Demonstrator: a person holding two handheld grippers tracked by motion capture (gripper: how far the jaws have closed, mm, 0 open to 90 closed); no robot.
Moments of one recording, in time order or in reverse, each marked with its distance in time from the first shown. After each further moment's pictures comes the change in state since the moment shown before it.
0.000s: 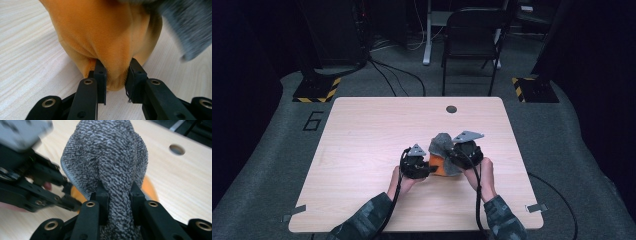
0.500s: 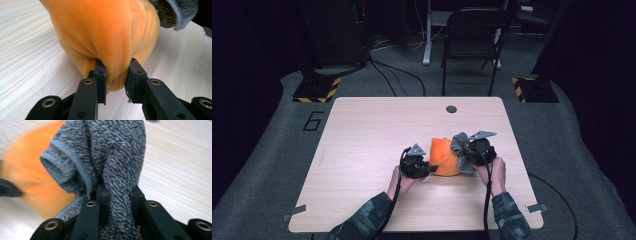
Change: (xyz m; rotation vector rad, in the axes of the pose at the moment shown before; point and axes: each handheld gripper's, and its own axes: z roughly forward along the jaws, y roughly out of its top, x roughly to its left) left arm 0.003 -0.001 0.002 -0.003 -0.015 -0.014; right arm -0.059 -0.035 0.018 0.093 -0.096 0.126
